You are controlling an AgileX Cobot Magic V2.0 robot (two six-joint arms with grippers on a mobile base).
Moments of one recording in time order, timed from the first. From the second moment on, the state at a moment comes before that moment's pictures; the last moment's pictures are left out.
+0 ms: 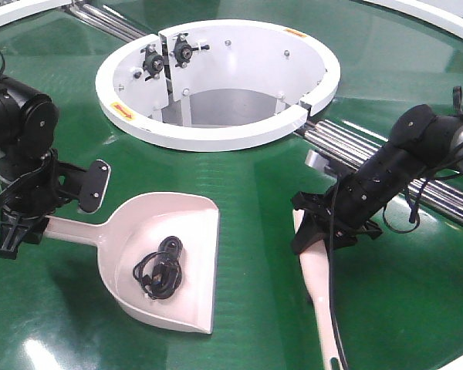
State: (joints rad) left arm -0.26 1.81 -1.38 0.29 1.23 1.22; right arm 0.09 2.02 -1.38 0.63 1.21 -0.38
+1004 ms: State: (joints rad) left arm -0.26 1.81 -1.38 0.29 1.23 1.22; right arm 0.09 2.03 -1.38 0.60 1.21 -0.37
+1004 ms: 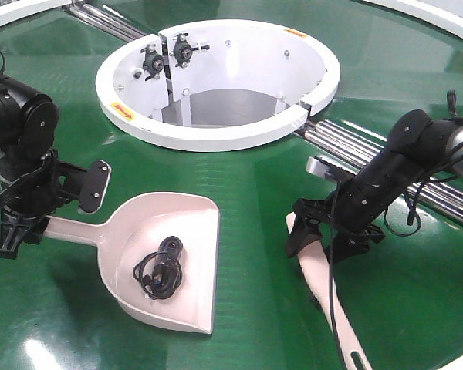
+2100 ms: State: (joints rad) left arm -0.26 1.81 -1.38 0.29 1.23 1.22; right arm 0.16 1.61 -1.41 0.39 0.87 -0.28
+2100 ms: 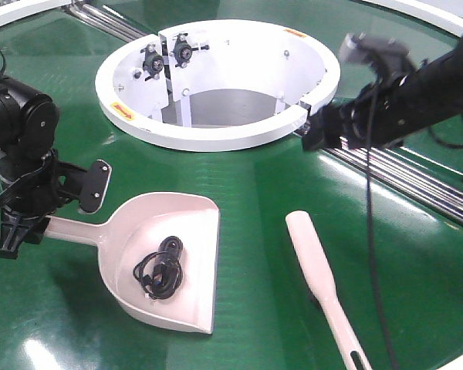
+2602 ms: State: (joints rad) left arm -0.26 1.81 -1.38 0.29 1.23 1.22; right arm 0.22 1.09 -0.84 0.32 0.32 -0.26
